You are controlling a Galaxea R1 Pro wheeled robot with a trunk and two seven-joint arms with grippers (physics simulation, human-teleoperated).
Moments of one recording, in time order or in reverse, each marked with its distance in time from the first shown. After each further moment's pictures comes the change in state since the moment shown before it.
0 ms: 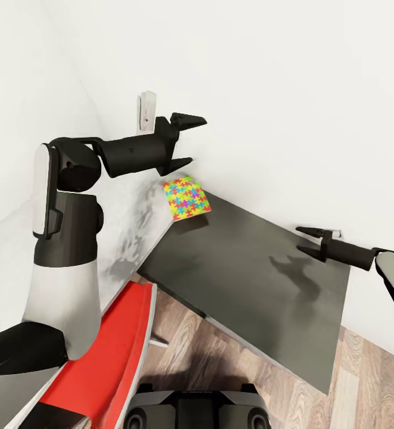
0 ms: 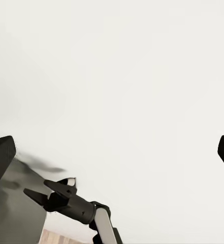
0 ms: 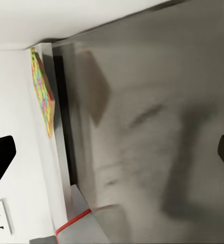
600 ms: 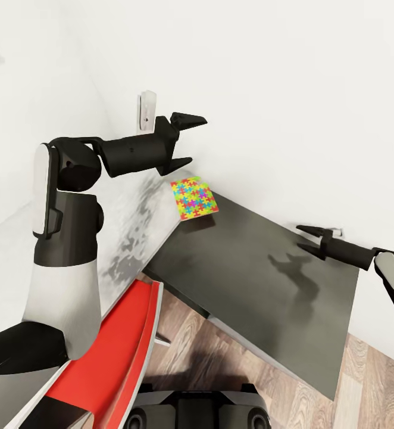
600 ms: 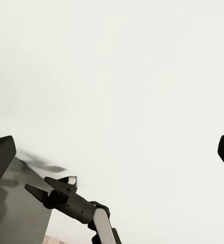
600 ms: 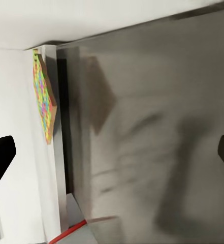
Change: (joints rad) left arm -0.001 0.000 0.000 0.000 0.001 0.000 0.000; right arm 0.003 0.004 -0.002 0.000 -0.001 -0.068 0.002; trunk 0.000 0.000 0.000
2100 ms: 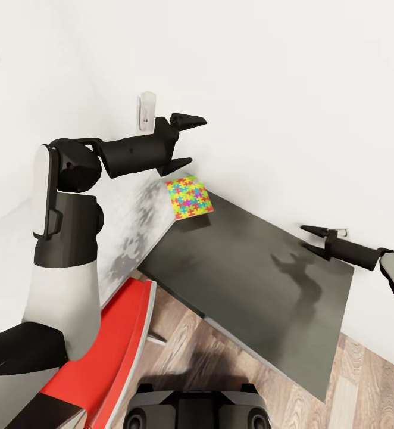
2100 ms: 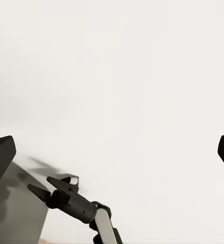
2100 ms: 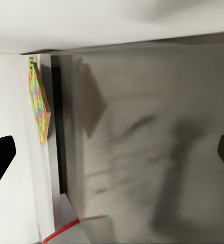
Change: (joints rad) left arm 0.005 0.001 0.001 0.000 -0.001 -0.001 -0.008; right arm 0.003 -0.021 -0.002 0.001 0.000 0.000 -0.002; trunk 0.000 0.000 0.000
